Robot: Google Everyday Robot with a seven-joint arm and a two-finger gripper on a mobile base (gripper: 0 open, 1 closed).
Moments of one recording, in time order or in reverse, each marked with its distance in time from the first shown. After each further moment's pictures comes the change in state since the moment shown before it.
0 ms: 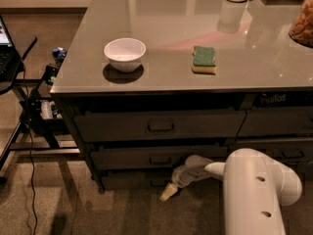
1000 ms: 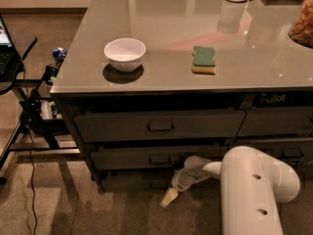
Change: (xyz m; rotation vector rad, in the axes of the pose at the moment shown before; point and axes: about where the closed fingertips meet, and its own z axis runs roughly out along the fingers) arm 0.023 0.026 0.003 -0.085 0.078 0.024
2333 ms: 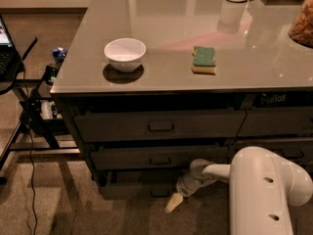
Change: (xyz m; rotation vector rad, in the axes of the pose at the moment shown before) arm 0.015 0.025 -0.020 -0.047 0.014 0.053
